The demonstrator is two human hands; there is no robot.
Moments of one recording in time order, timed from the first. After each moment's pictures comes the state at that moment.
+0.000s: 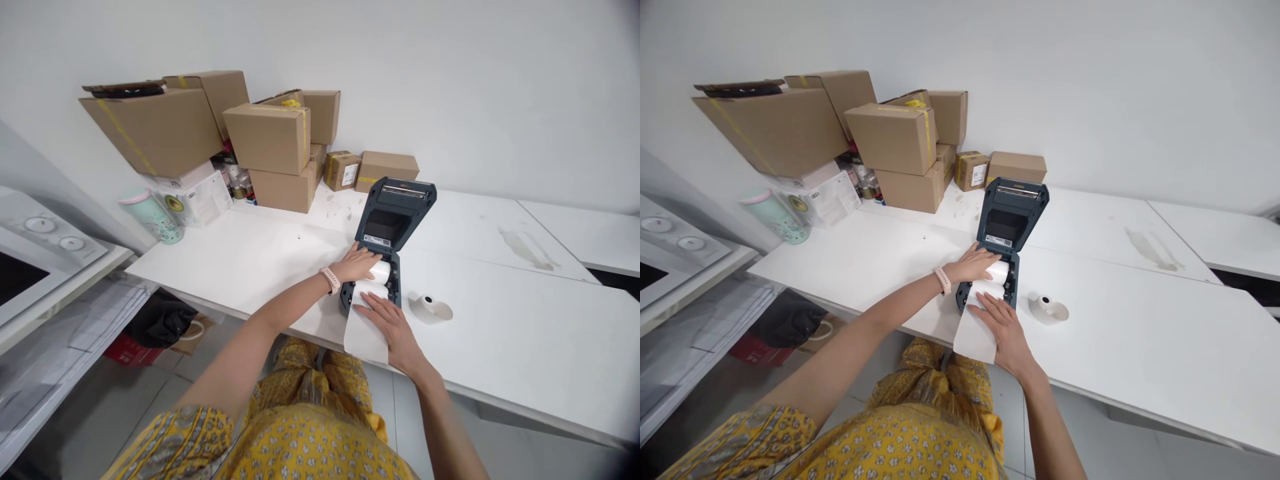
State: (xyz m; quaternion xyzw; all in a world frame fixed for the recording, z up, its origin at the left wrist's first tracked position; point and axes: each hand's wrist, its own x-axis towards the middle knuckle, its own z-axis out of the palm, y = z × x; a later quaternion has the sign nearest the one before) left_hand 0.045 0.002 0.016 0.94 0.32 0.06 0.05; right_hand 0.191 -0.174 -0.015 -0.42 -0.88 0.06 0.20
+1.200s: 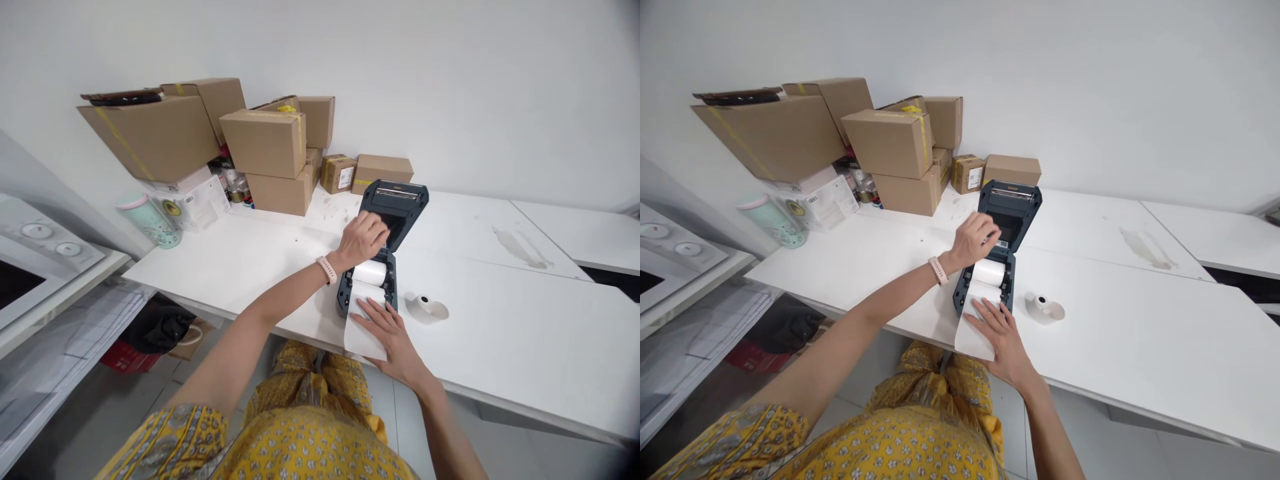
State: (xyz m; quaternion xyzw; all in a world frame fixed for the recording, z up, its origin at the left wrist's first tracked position) left_hand 0.050 0.005 0.079 0.87 0.34 0.36 -0.01; right_hand 0.192 -0.192 -0.014 -0.42 -0.88 0.05 0.20
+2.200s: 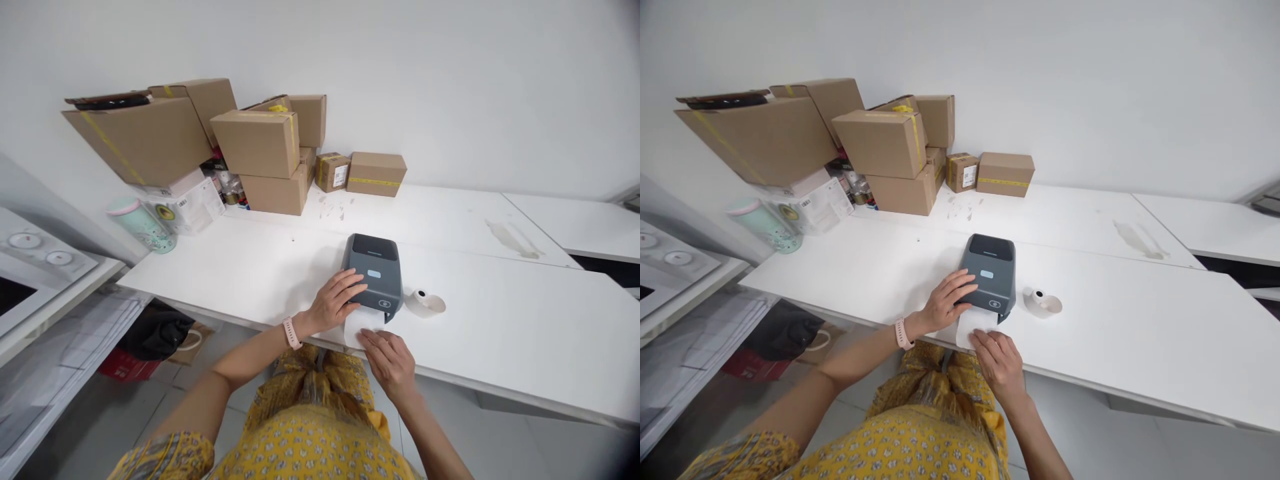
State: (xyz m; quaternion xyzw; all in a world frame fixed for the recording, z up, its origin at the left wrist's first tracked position) left_hand -0.016 -0.109 -0.001 0.87 0.21 0.45 0.05; right_hand 0.170 -0.234 -0.053 -0.47 -0.81 -0.08 0.35
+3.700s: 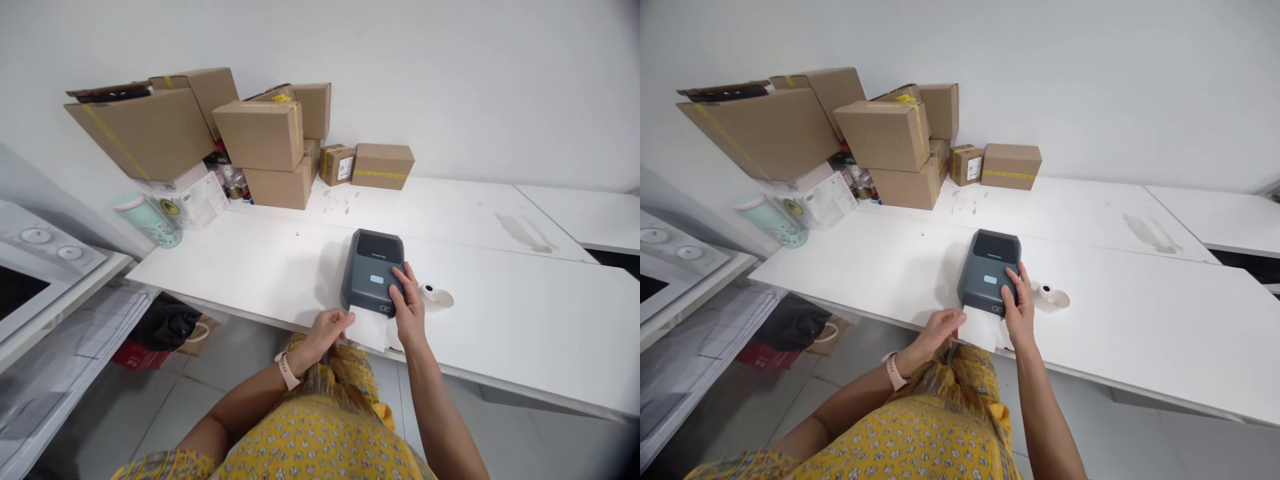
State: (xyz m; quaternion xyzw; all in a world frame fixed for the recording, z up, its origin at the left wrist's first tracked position) left_hand -0.027 -0.177 -0.024 0.51 0.49 0.32 0.63; right_hand 0.172 -0.161 -0.013 -0.56 -0.51 0.27 0.60
